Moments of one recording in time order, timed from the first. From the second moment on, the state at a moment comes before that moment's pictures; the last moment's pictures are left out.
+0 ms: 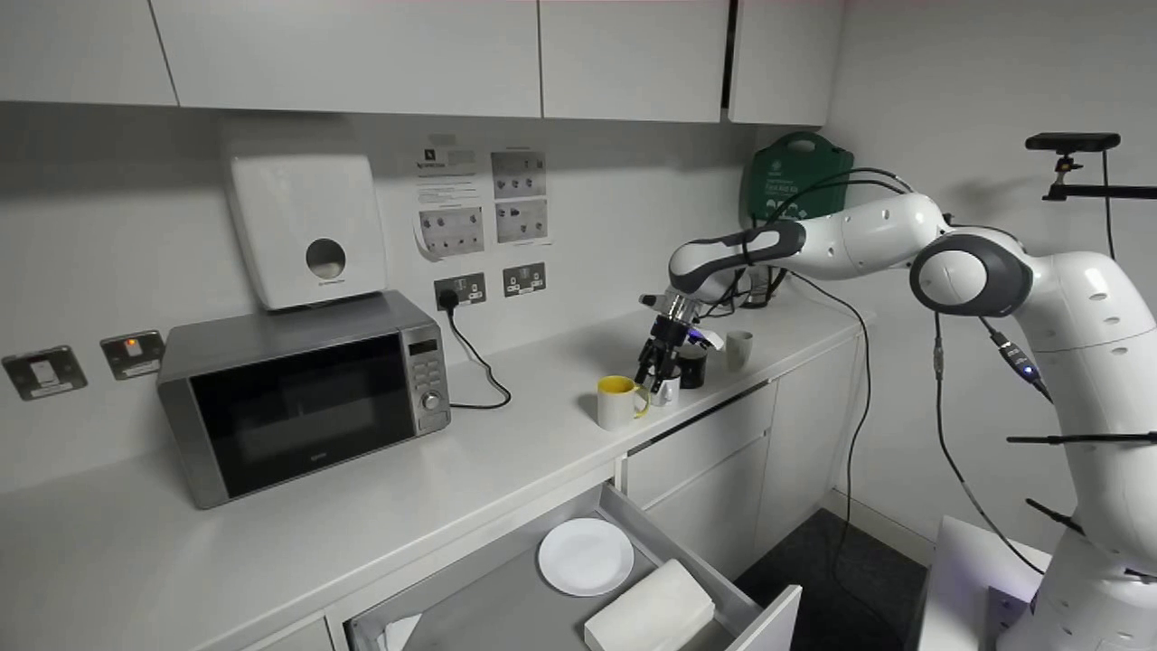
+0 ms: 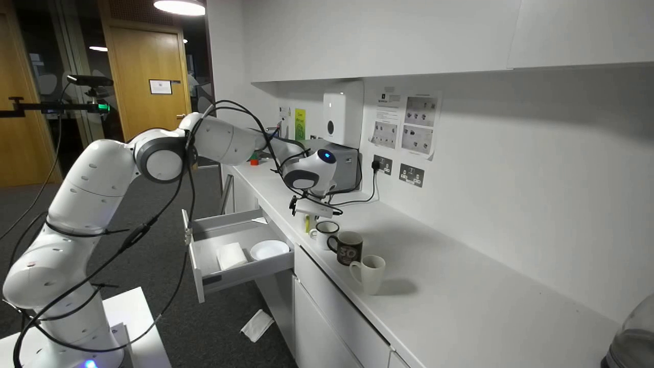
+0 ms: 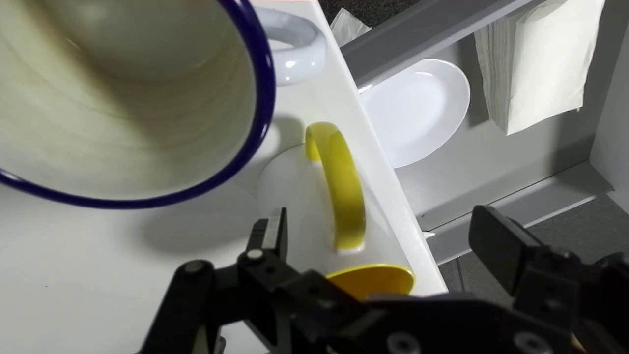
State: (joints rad) arm -0.25 0.56 0.12 -1.48 0.51 2.05 -1.24
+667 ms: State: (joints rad) arm -0.25 0.56 0.12 -1.49 0.53 2.09 -1.26
